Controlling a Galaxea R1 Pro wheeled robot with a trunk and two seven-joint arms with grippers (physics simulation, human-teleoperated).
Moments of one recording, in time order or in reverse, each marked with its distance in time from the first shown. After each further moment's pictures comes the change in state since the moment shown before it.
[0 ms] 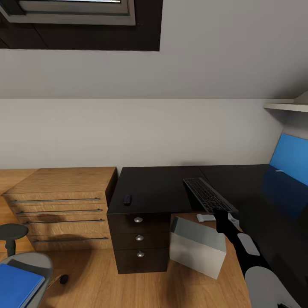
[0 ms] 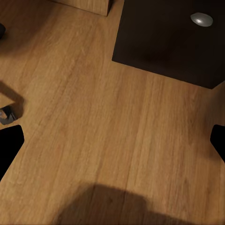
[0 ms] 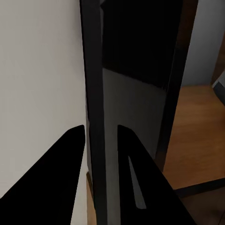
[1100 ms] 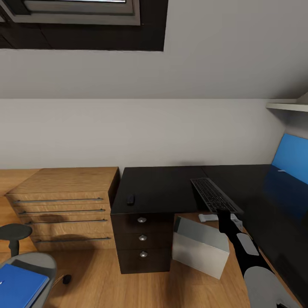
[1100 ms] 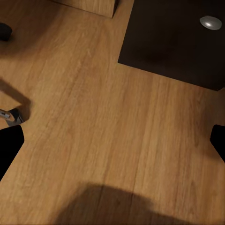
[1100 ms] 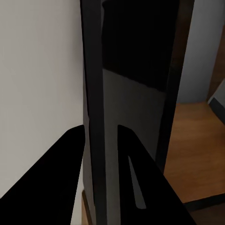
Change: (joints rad) left arm 0.000 0.000 0.000 0.000 0.000 -0.001 0.000; right arm 0.000 0.007 -0.003 -0.004 0.007 -0.102 -0.012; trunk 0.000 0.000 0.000
